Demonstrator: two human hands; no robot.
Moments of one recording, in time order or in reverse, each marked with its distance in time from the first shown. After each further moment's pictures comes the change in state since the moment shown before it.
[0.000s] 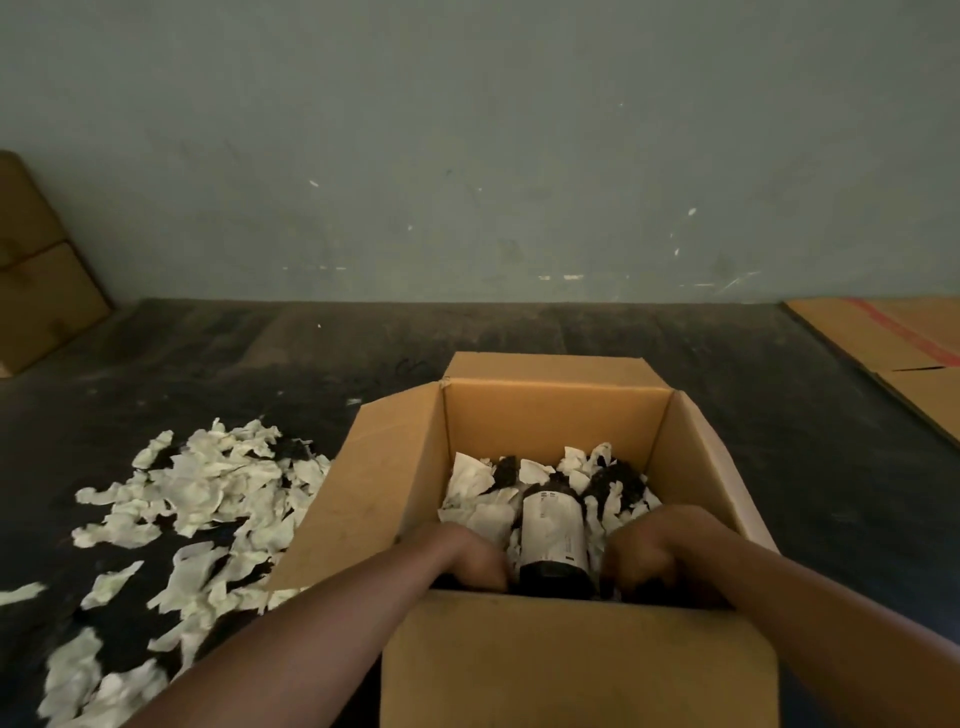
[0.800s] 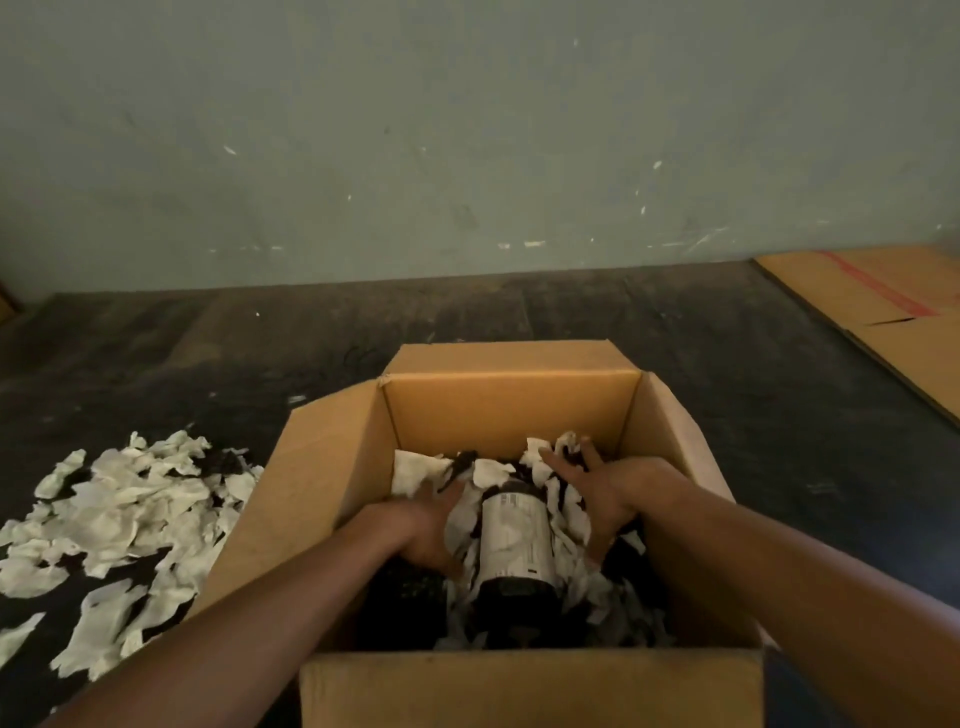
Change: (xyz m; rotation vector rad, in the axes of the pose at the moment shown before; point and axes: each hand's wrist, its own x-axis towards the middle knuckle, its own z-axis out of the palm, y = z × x) left_hand 0.047 -0.028 -0.045 0.043 0.219 -0.078; right_hand 0.027 0.037 -0.052 -0.079 0.243 0.010
